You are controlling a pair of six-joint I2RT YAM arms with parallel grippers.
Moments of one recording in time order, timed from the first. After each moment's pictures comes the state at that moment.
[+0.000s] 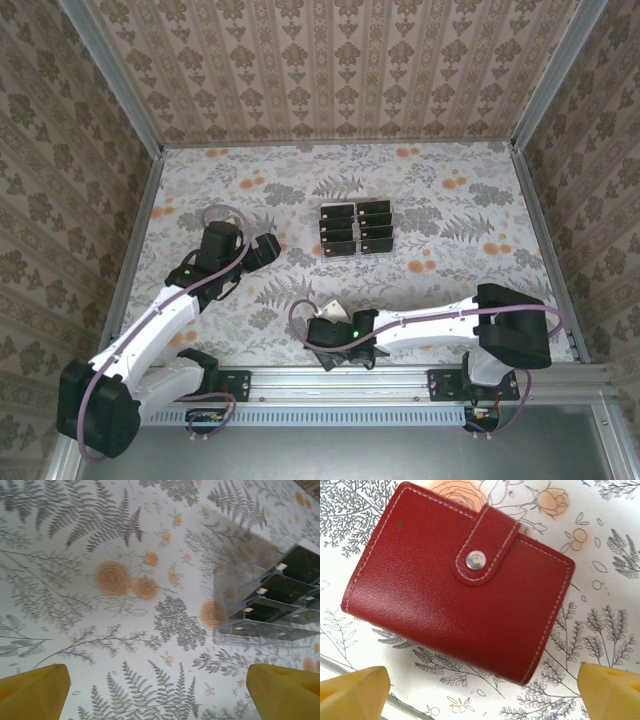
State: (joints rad) left arm -0.43 0.99 0.65 -0.40 0.04 -0.72; right arm 1.35 1.62 0.94 -0.67 0.33 0.74
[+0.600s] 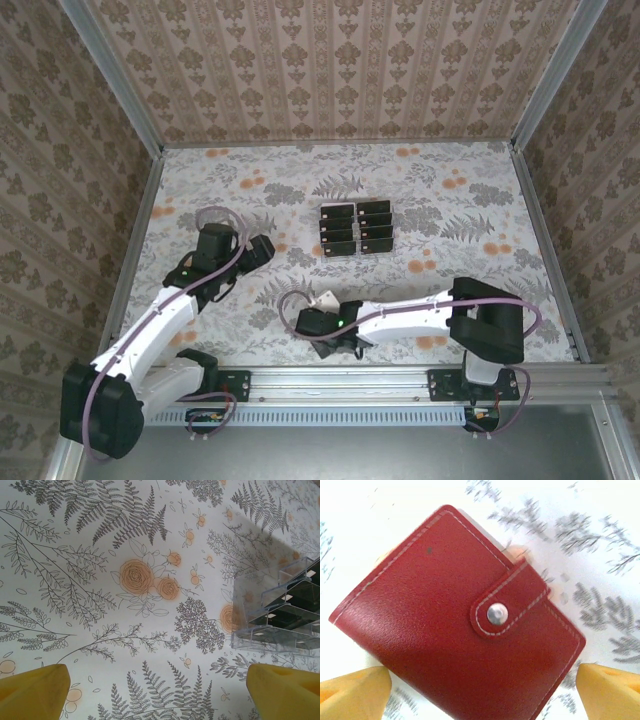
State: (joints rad) left arm -0.38 0.99 0.62 -0.40 0.05 -0.72; right arm 1.24 1.73 1.03 -0.68 0.40 0.72
